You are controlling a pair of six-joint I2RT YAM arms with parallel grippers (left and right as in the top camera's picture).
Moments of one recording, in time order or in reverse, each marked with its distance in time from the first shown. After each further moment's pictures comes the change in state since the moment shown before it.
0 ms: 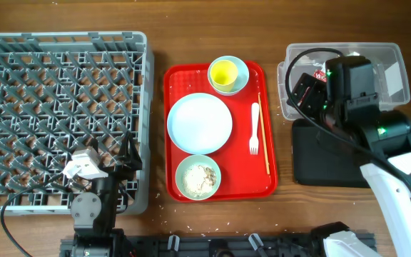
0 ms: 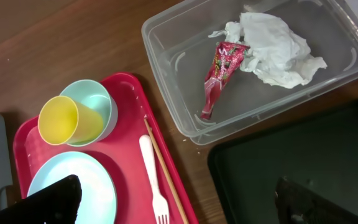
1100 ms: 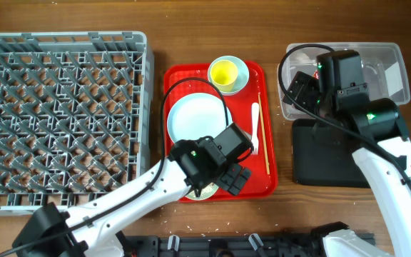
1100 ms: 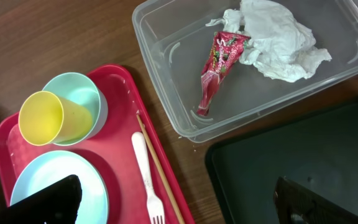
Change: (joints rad) left arm -0.935 1.461 1.051 -0.718 0.064 0.089; right arm -0.001 0.069 0.002 0.006 0.001 0.000
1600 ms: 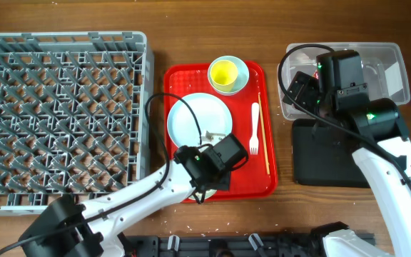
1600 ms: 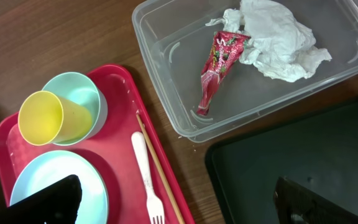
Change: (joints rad) left arm -0.009 0.034 -0.108 0.021 -0.076 -0.505; right arm 0.000 0.000 0.000 0.000 0.000 0.000
